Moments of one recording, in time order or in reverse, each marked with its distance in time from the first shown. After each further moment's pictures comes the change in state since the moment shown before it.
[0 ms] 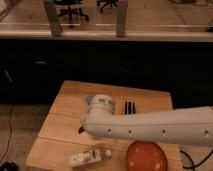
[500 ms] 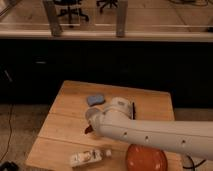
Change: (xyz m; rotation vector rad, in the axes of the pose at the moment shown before) arm 0.022 0.023 -0.007 0.046 -0.050 0.066
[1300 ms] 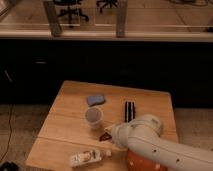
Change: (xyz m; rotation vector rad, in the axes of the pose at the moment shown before) arm 0.041 0.069 -0.021 0.063 -0.030 0.124
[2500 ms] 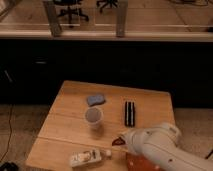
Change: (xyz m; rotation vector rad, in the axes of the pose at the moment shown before) arm 0.038 0.040 -0.025 -0.026 0.080 0.138
